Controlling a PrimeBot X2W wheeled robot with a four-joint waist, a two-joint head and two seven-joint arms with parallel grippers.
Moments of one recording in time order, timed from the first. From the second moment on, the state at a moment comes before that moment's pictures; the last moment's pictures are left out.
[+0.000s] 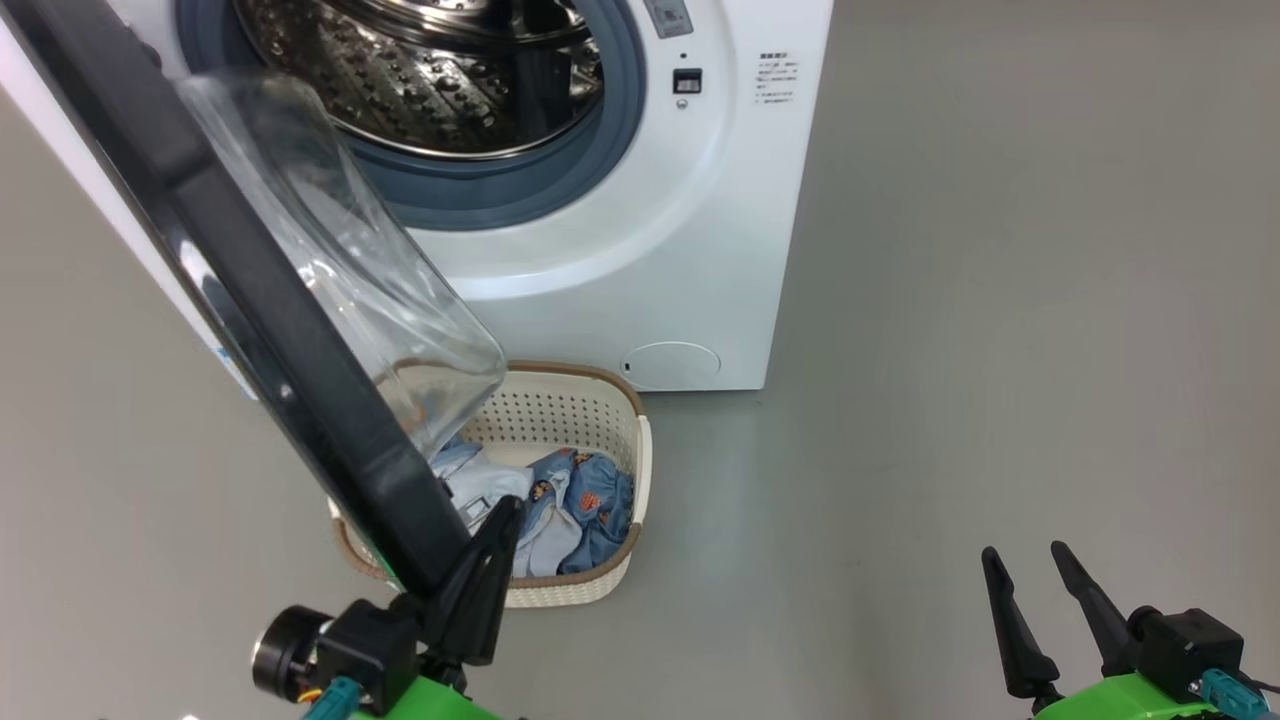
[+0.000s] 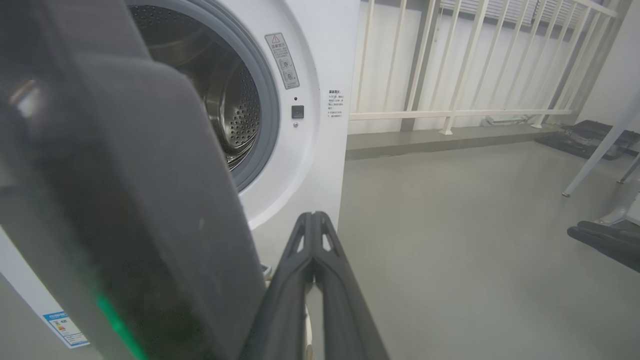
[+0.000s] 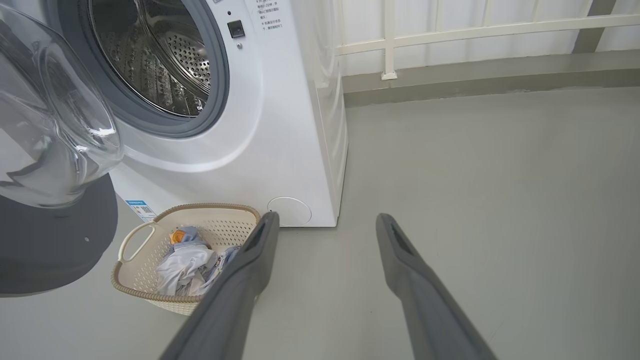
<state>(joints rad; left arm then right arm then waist) -0.09 0.08 -0.34 0.08 -0.22 -0.04 -0.26 0.01 -0.12 -0.03 0.24 0.26 0.13 -0.25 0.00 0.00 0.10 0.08</state>
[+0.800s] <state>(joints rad) 0.01 0.10 -0.34 -0.05 -0.25 0.02 -0.18 0.01 -0.11 -0.03 0.26 0.28 0.13 -0.25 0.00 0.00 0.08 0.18</state>
